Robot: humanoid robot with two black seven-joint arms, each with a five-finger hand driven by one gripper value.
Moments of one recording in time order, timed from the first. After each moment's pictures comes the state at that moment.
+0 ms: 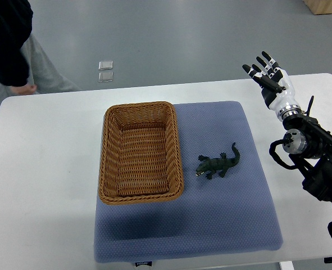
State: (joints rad) left arm 0.02 0.00 -0.17 -0.16 0.03 0.06 0.07; right arm 0.65 -0.15 1.01 0.67 -0.40 0.01 0.37
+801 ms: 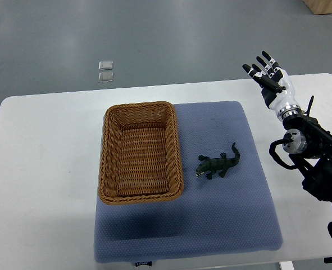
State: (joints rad) left arm 0.01 0.00 -0.17 -0.15 0.03 0.06 0.07; right arm 0.65 -0.15 1.01 0.67 -0.40 0.01 0.37
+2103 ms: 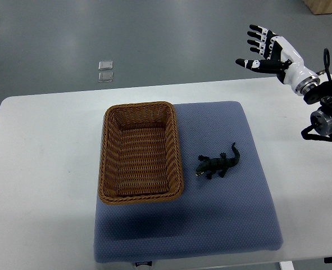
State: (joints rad) left arm 0.01 0.00 -0.17 -0.15 0.04 0.06 0.07; right arm 0.82 -0.48 0.60 0.90 -0.63 0.02 0.37
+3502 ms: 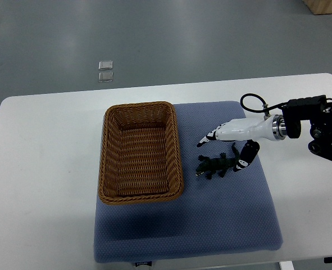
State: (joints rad) left arm 0.01 0.00 -0.17 -0.15 0.03 0.06 0.07; right arm 0.96 -0.63 0.19 1.26 -1.63 0.28 0.33
